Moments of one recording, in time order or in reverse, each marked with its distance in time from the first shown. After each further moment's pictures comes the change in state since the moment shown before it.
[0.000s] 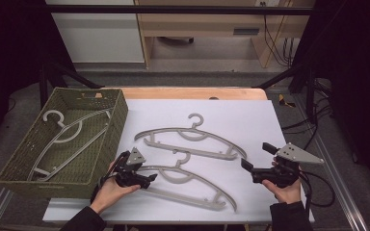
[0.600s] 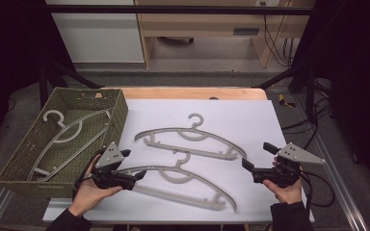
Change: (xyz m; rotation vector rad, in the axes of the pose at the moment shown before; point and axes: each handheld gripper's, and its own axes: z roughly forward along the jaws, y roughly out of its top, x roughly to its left) left arm -0.003 0.011 -0.079 -0.227 -0.023 0.032; right arm -0.001 0.001 -0.002 -0.005 -0.004 0.000
